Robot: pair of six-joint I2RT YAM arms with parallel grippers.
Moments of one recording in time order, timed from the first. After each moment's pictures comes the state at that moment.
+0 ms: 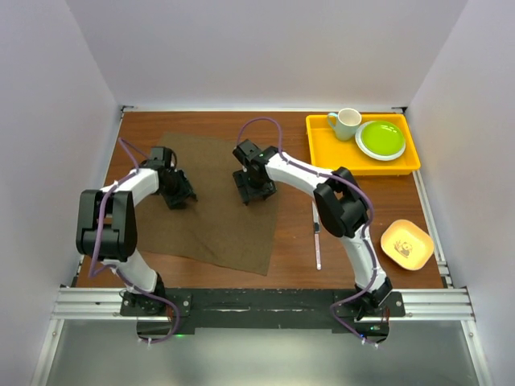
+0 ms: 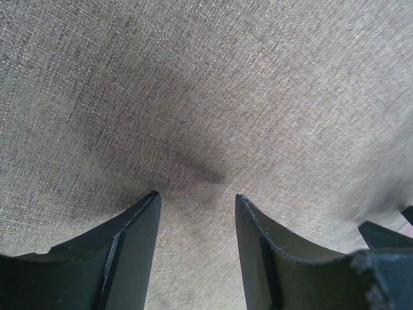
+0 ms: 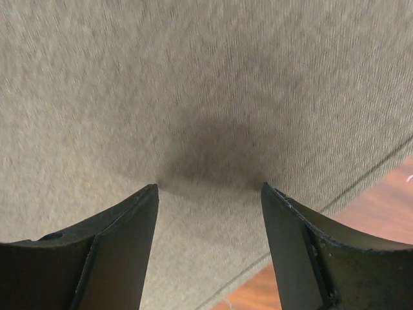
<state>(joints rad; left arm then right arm) -0.03 1.67 0.96 -0.49 0.14 -0.58 0.75 2.22 1.78 -0.81 0.07 0.38</state>
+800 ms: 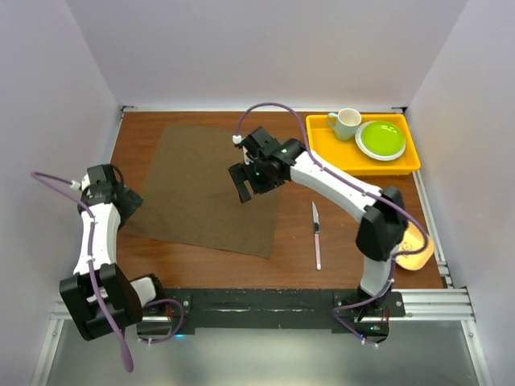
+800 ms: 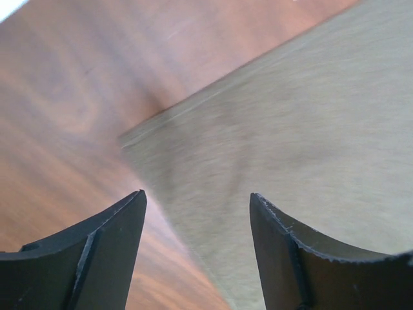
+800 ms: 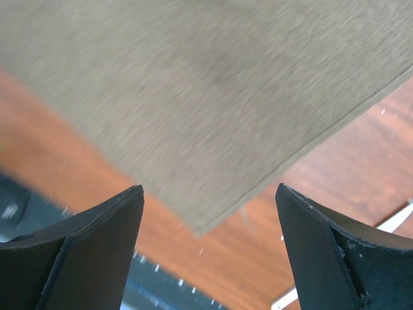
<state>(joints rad) 0.35 1.15 0.84 -0.69 -0.16 -0.62 0.79 1.90 1.75 -0.91 -0.03 0.29</state>
